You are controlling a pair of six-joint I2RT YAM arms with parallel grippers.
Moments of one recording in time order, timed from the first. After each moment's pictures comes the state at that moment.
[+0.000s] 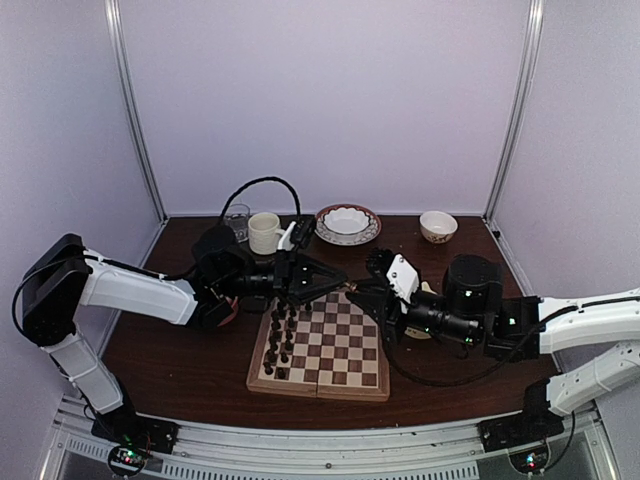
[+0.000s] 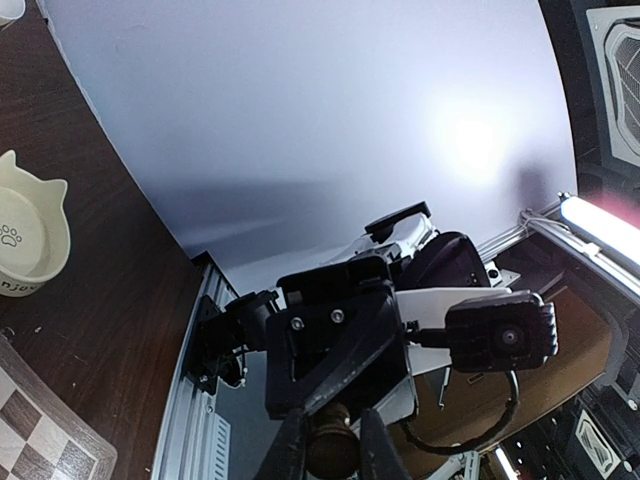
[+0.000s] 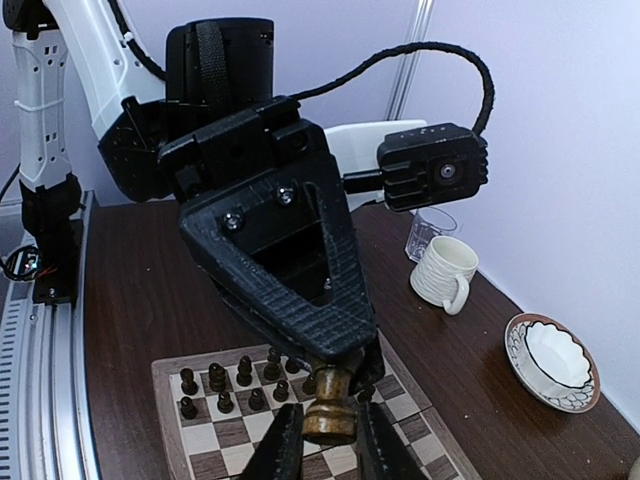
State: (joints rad) left arm -0.89 1.65 0.85 1.02 0.79 -1.25; right arm 1.17 1.15 0.70 0.31 0.15 -0.18
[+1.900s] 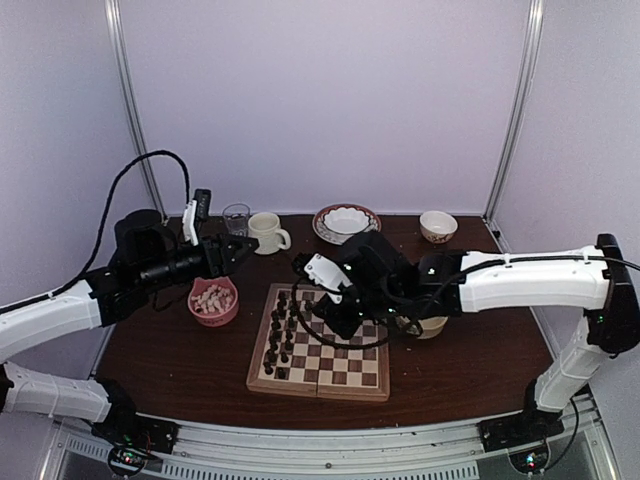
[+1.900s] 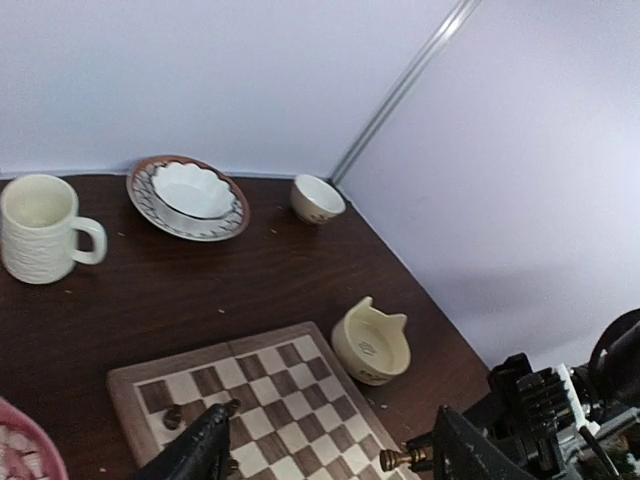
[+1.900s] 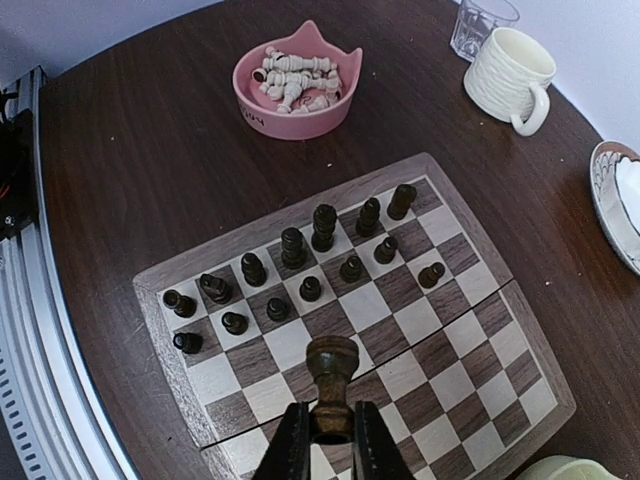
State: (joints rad) left arm -0.65 1.07 0.72 0.19 0.28 -0.55; right arm 1.15 1.58 1.22 -0.32 0.17 0.04
